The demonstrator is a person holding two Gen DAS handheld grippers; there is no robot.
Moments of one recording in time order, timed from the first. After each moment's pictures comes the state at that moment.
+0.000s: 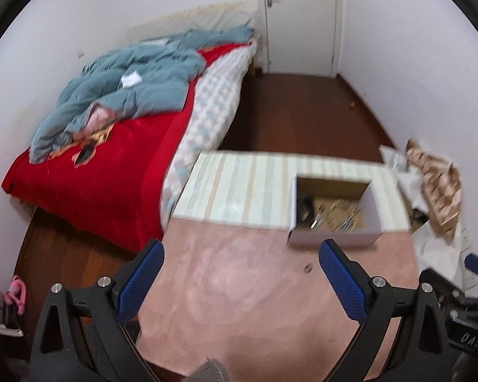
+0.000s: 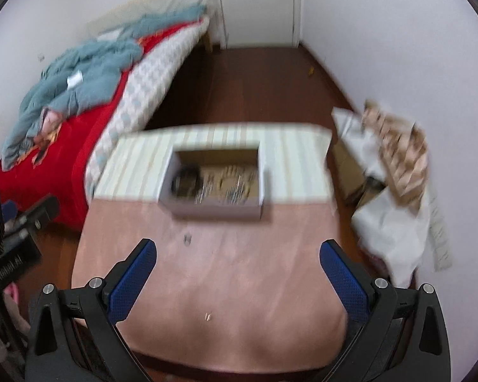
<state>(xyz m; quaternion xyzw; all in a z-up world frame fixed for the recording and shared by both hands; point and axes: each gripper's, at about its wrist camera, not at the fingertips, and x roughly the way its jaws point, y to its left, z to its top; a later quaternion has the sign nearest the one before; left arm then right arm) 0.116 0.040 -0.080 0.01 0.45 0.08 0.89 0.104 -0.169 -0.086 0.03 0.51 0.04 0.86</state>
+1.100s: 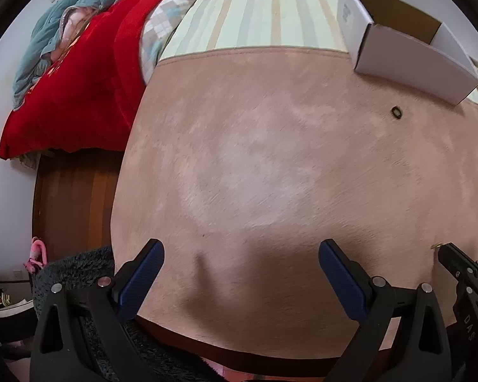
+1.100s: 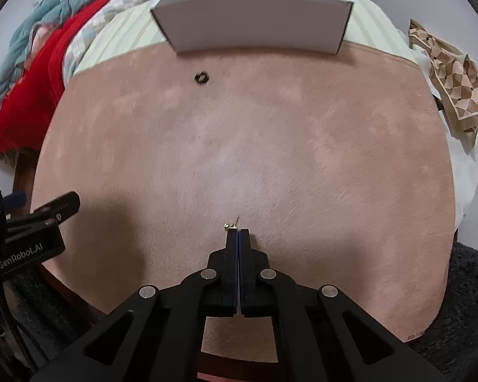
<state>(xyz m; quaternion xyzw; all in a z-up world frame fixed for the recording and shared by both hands) 0.101 0.066 -0.261 0.04 0.63 0.10 0.77 0.062 -0.118 -0.283 0.02 0.63 0.08 0.77</state>
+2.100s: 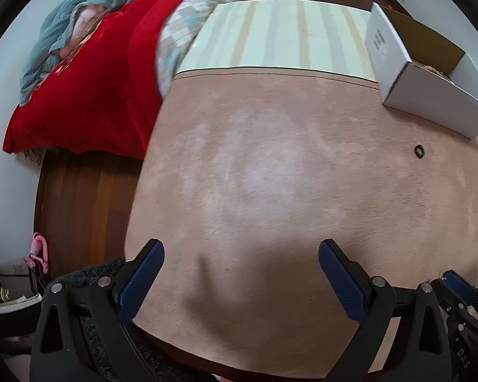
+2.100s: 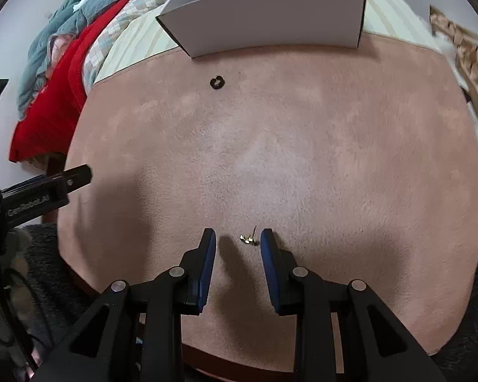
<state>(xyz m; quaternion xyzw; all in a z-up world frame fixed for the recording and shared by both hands) 0.120 0.093 -0.256 0.02 0.63 0.13 0.77 0.084 -0.117 -0.288 0.06 0.64 0.14 0.76</state>
